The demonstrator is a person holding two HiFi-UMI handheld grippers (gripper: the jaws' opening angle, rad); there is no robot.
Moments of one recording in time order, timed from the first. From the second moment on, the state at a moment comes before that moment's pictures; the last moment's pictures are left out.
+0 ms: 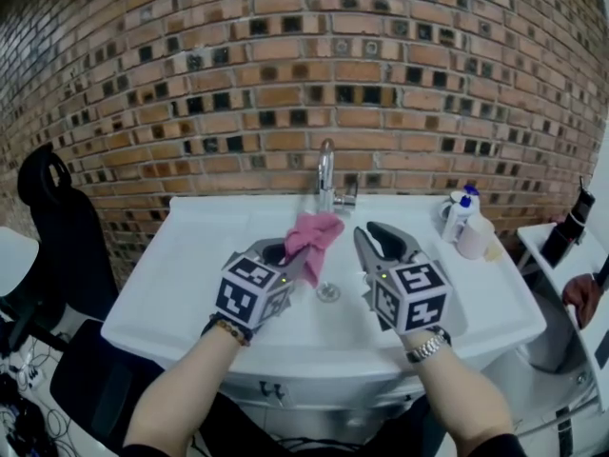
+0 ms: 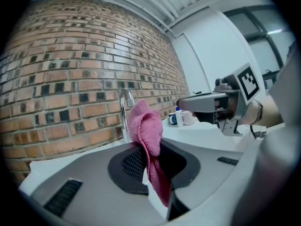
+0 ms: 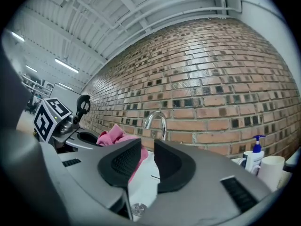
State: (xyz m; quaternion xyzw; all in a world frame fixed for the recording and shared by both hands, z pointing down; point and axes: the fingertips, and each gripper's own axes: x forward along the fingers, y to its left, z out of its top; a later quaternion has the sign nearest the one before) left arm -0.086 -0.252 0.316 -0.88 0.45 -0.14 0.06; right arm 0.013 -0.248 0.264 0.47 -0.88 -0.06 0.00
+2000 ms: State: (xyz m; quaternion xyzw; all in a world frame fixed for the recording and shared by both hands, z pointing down) left arm -0.084 0.168 0.292 -0.90 0.43 -0.01 0.10; right arm -0.012 0.173 0.274 0.48 -0.87 -0.11 -0.04
